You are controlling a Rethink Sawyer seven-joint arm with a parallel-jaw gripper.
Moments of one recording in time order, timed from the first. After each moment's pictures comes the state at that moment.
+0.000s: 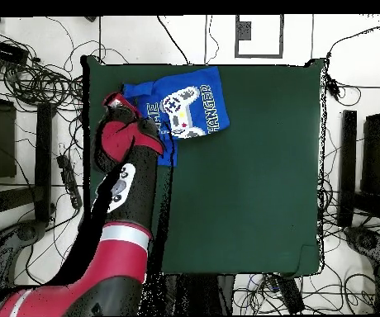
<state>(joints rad) 0.33 -0.13 -0.34 1.01 -0.23 -0.08 3.34</state>
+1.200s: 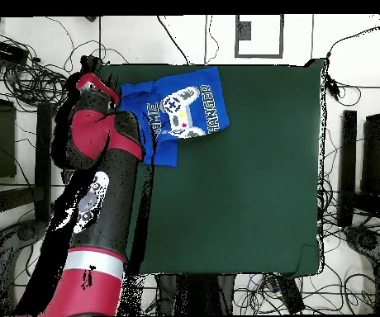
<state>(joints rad) 0.40 -0.21 -0.42 1.01 -0.08 -0.08 3.34</state>
